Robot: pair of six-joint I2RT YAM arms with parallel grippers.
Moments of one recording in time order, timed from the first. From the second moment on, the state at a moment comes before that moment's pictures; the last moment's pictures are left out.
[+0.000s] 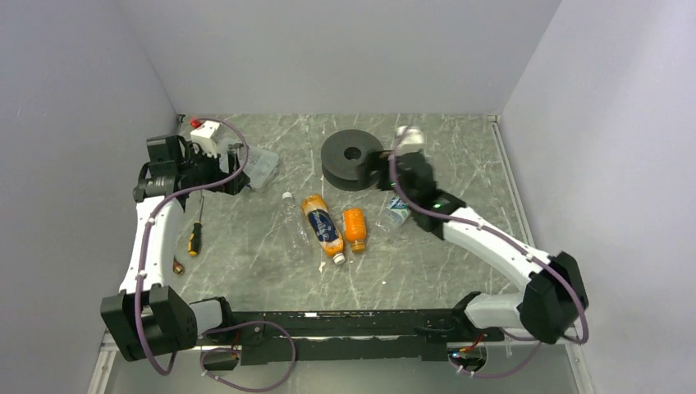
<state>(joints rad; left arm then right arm) 0.20 1.22 1.07 -0.51 0.57 0.22 0.54 1.24 0.88 0.09 0.22 0.41</state>
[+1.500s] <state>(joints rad) 0.29 1.22 1.41 -1.02 0.62 0.12 1.08 2.29 1.81 -0.46 0.29 0.39</state>
